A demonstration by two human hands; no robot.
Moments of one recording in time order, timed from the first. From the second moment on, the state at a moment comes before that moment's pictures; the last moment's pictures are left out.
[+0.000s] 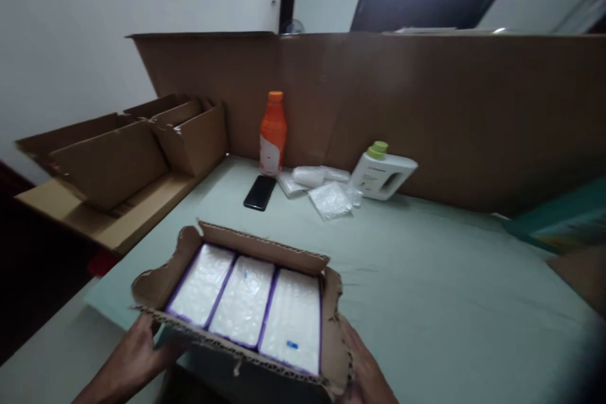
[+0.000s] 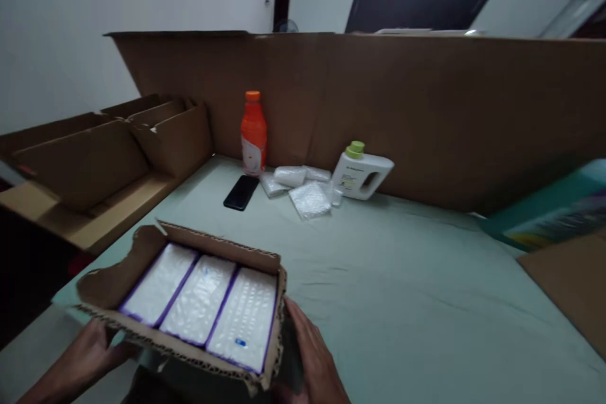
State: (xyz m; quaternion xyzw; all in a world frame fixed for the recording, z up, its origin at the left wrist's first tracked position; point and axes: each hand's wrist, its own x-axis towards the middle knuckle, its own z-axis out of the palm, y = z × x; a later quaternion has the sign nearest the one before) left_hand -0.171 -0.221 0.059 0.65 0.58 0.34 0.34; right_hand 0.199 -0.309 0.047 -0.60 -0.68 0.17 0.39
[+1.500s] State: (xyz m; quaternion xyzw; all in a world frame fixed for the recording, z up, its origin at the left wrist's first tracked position) left_hand -0.010 -0.148 0.008 0.72 0.52 0.32 0.34; right_hand 0.335 -0.328 0.075 -0.75 -0.52 0.18 0.38
